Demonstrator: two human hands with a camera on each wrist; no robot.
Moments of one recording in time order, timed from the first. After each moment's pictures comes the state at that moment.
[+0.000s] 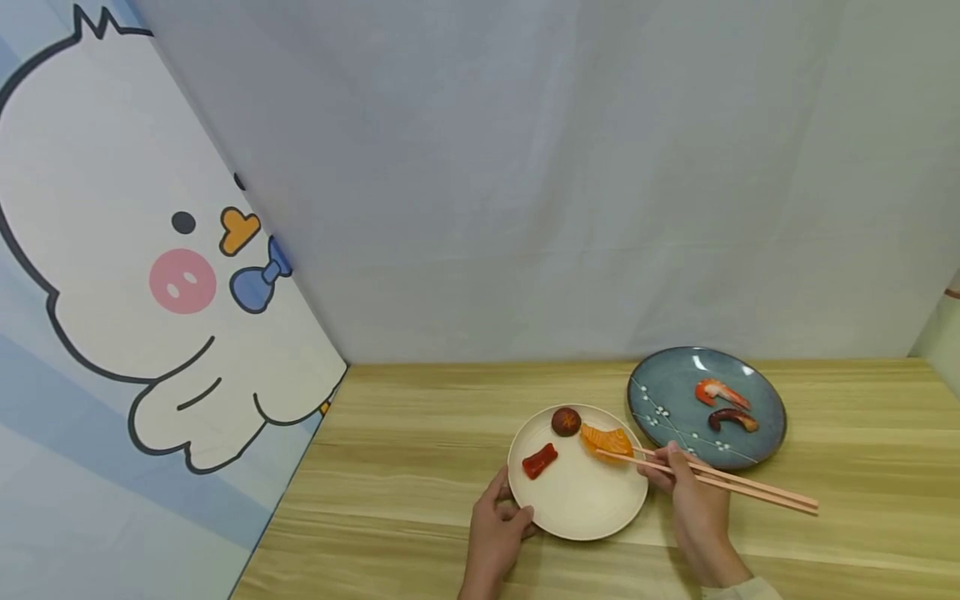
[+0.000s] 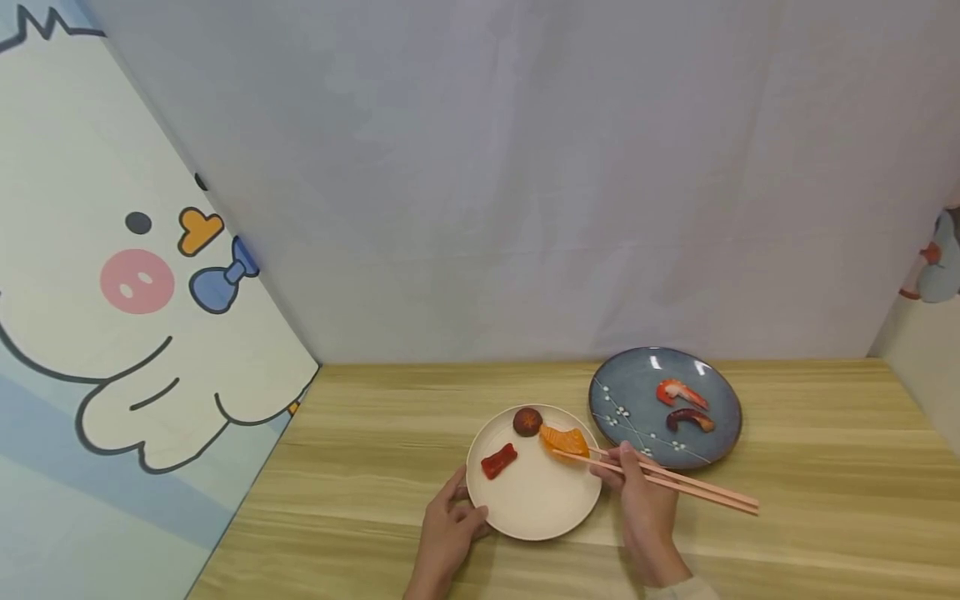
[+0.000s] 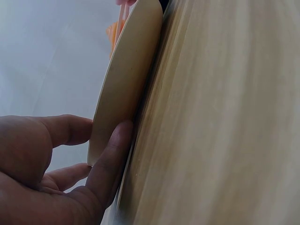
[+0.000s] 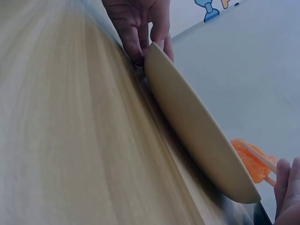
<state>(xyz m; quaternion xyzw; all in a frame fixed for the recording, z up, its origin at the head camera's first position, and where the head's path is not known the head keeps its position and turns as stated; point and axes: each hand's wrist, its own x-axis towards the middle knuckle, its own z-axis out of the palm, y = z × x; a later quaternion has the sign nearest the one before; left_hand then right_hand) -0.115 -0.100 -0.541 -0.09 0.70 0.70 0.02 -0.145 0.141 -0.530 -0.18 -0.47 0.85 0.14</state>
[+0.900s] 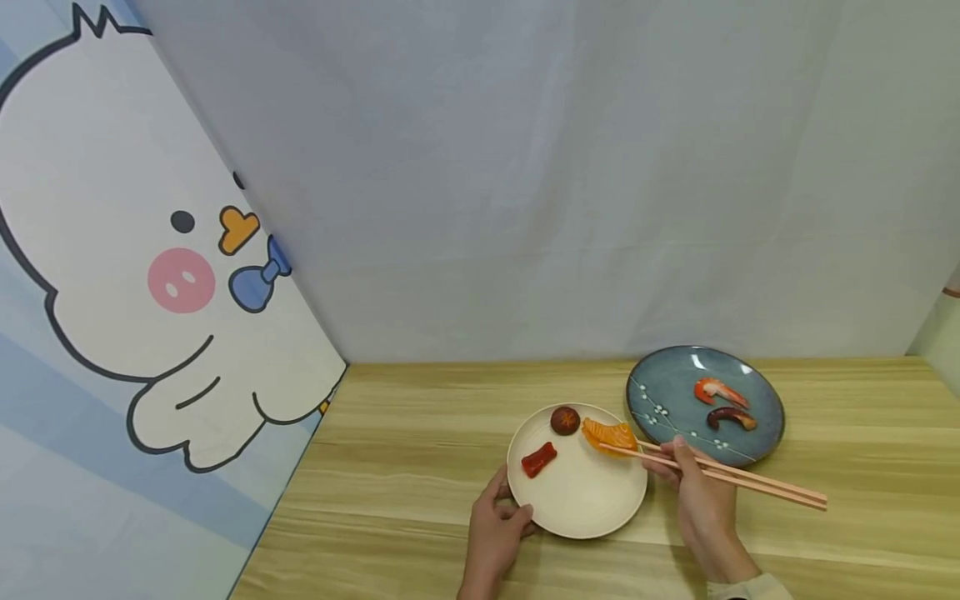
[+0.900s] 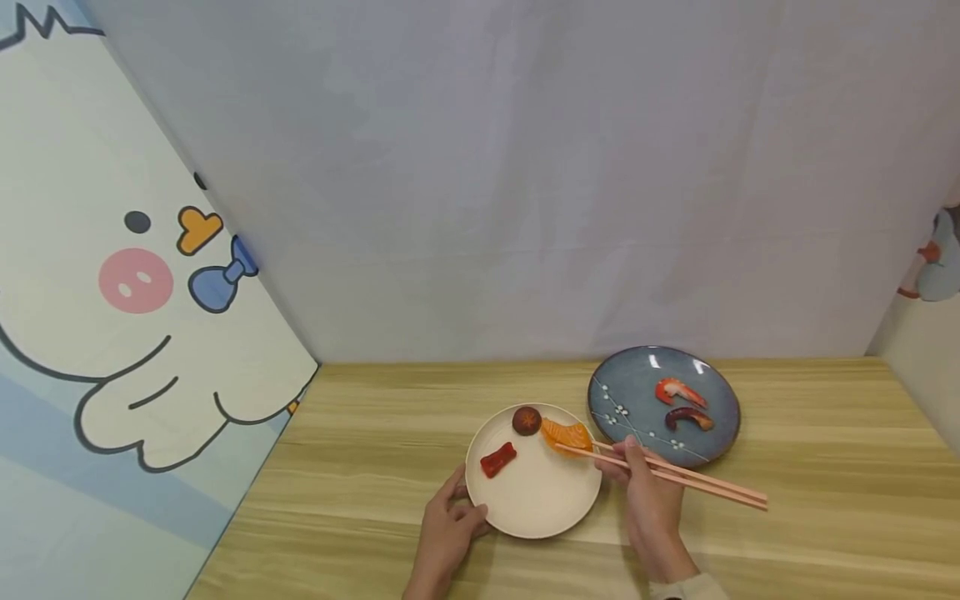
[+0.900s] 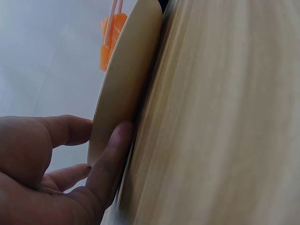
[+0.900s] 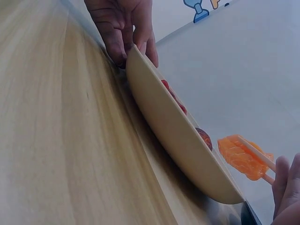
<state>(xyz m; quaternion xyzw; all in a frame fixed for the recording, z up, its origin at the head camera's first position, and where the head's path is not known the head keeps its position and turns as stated) -0.117 -0.098 -0.543 -0.09 0.71 0.70 0.01 -0.146 0.150 -0.522 -0.16 -0.44 0.87 0.13</state>
